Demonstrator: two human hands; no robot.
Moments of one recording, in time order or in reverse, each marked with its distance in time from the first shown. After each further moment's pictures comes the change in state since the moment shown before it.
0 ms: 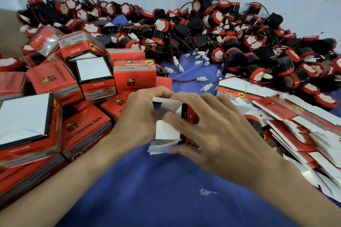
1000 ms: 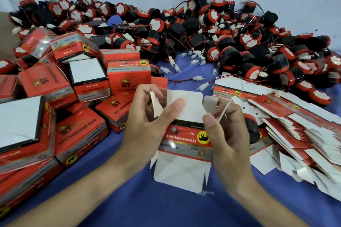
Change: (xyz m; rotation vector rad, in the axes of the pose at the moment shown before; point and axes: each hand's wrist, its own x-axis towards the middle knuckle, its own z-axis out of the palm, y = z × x) left_hand -0.019 0.009 0.026 -0.571 0.186 -0.109; right_hand -0.021 -0.022 0.030 1.419 0.555 0.808
